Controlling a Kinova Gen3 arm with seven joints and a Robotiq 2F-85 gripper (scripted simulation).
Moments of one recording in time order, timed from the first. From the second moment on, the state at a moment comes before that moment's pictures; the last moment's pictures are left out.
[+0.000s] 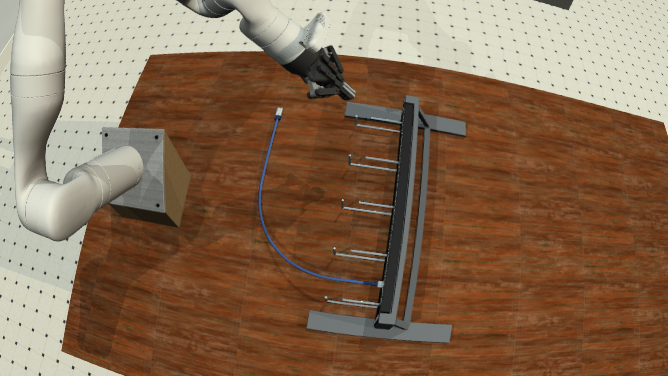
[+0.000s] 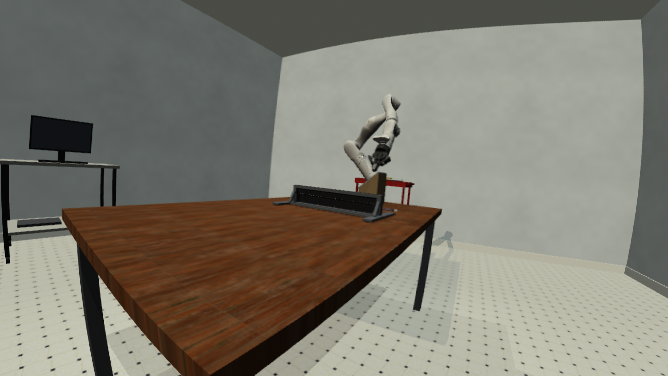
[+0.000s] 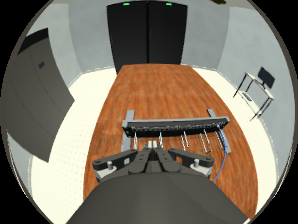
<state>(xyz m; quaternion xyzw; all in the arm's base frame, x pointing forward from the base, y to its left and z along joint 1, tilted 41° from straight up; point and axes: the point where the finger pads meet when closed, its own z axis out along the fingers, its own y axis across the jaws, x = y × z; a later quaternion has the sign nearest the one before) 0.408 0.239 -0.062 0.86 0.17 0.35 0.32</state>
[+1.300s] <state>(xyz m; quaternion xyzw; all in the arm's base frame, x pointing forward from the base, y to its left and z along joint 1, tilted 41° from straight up) 0.402 0.195 0.008 0.86 0.18 0.36 0.31</state>
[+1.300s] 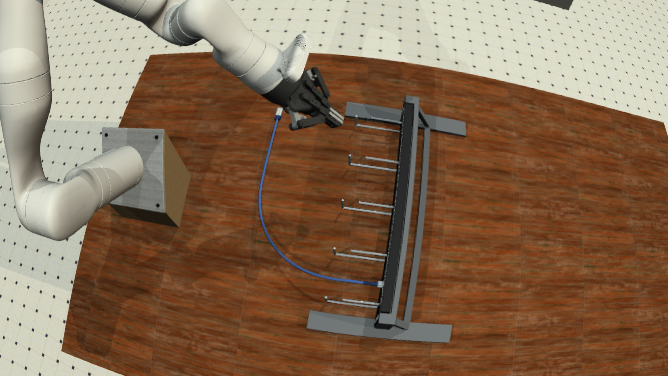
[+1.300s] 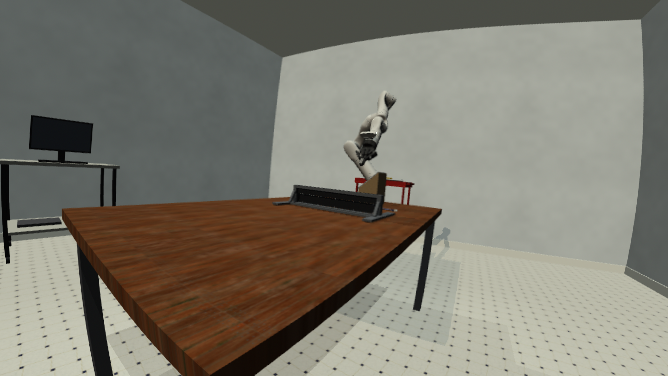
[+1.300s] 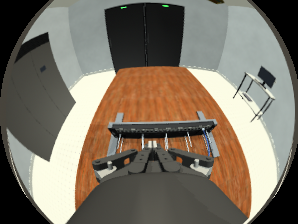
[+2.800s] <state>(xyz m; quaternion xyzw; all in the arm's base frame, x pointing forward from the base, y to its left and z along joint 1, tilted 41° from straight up) 0.489 0.149 -0.049 0.87 0.18 0.36 0.30</state>
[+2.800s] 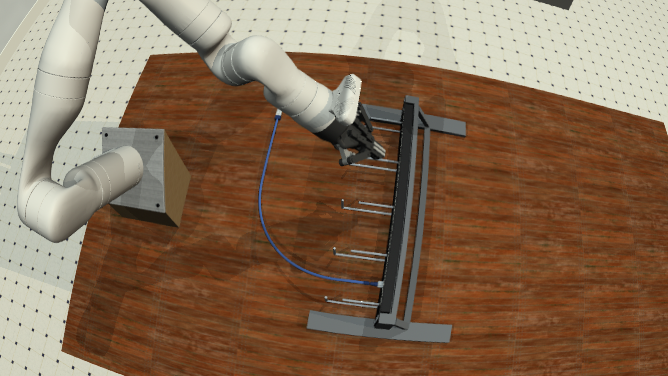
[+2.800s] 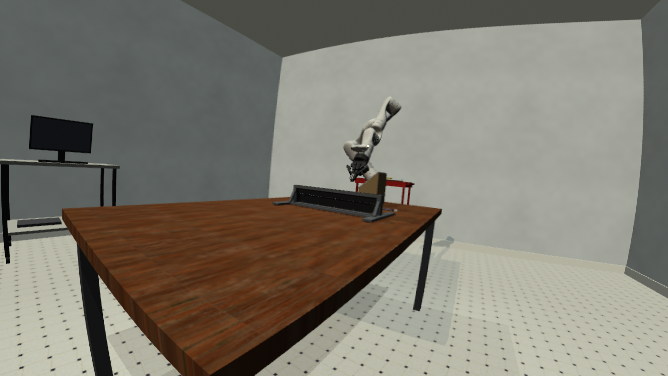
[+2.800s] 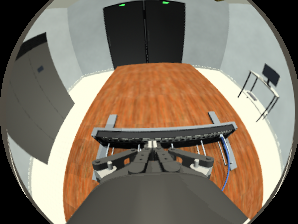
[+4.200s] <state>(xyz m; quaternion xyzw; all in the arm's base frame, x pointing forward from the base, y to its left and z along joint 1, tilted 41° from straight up) 0.503 0.129 -0.062 0.86 0.18 0.35 0.31</state>
